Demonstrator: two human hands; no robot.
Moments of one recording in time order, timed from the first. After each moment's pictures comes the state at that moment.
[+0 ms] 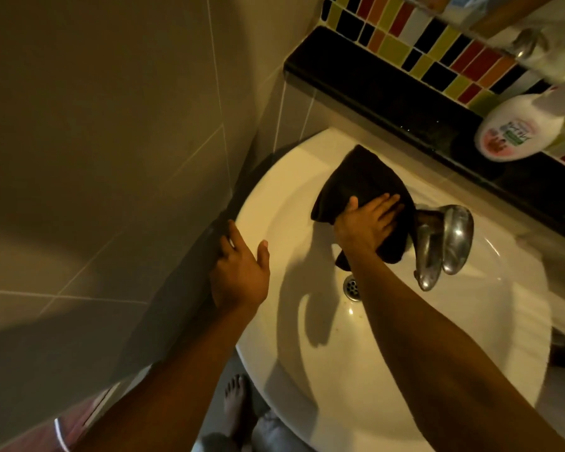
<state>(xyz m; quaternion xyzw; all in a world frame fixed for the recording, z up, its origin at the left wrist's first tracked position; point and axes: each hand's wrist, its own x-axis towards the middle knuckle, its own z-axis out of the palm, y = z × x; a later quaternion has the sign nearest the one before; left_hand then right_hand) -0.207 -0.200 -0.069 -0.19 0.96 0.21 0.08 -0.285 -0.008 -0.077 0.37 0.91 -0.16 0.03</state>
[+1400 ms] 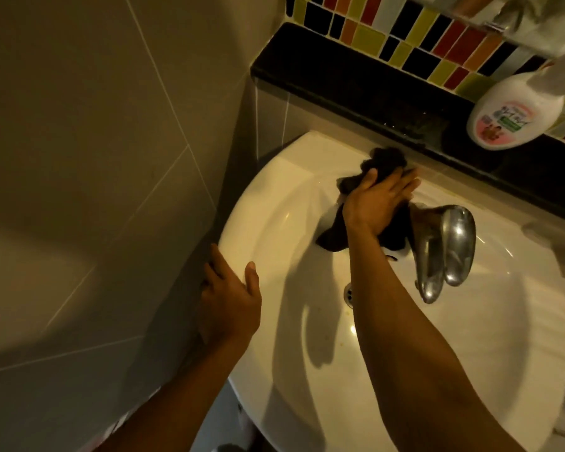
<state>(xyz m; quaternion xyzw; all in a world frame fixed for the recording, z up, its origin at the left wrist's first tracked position) -0.207 -0.196 -0.069 -0.16 0.96 0.21 0.05 -0.336 0.020 -0.071 0.43 0.84 -0.28 -0.18</state>
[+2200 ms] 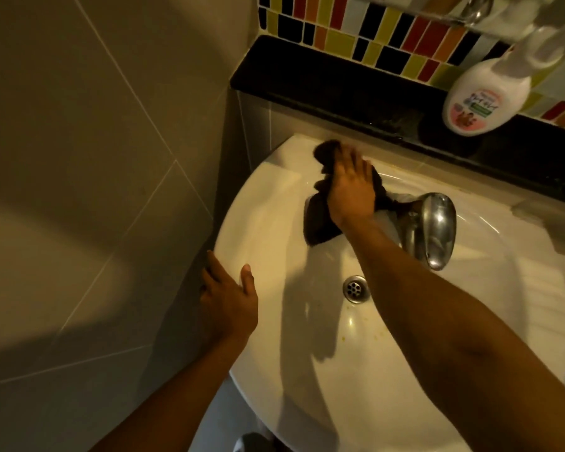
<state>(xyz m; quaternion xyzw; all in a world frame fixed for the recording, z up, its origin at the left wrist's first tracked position) -0.206 -0.193 -0.068 -0.15 0.97 0.19 0.02 -0.332 0.028 -0.064 0.17 0.97 -0.16 -0.06</state>
